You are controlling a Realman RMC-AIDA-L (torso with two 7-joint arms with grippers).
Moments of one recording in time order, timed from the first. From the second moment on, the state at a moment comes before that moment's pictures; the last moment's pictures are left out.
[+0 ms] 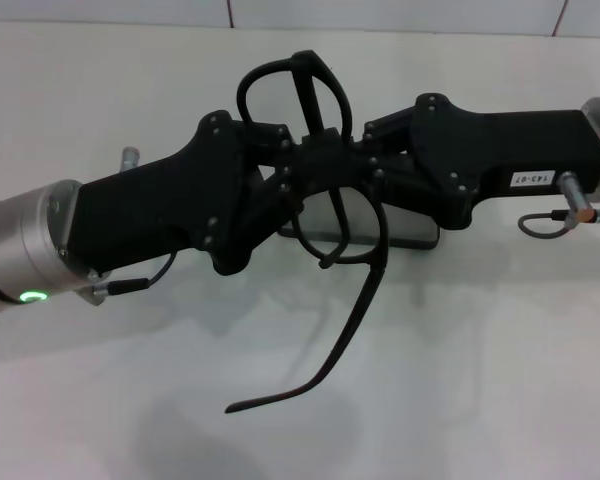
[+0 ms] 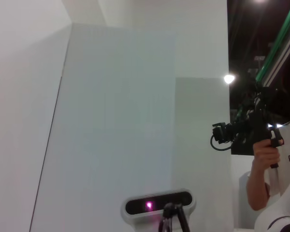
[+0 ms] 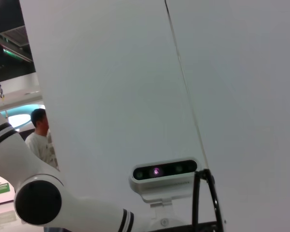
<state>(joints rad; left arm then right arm) -0.51 -2.09 1.03 0.42 1.31 1.96 -1.05 0.64 2.03 -1.28 -0.75 -1.32 -1.68 1.48</state>
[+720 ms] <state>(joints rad) -0.48 -2.09 1.03 0.42 1.29 2.03 -1.05 0.58 2.02 -1.19 -0.71 -1.29 -1.70 1.44</state>
